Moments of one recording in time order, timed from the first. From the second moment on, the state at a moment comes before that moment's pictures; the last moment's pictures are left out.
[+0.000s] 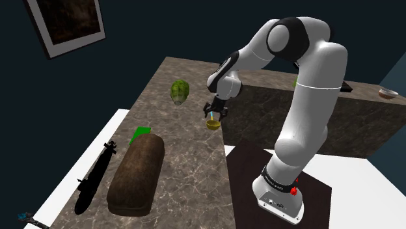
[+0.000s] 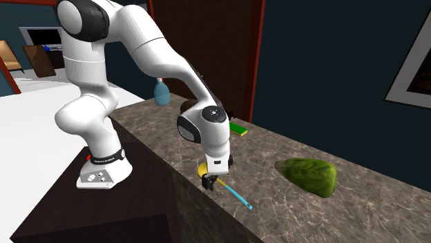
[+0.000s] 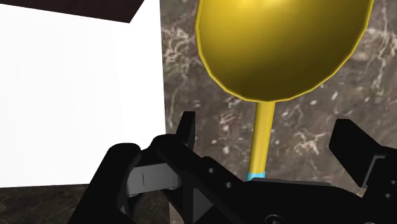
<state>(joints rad) -0.19 0.24 -0.23 -2.39 0.47 2.58 0.10</state>
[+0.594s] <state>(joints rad) -0.19 0.28 -0.21 -2.38 0.50 2.61 0.08</state>
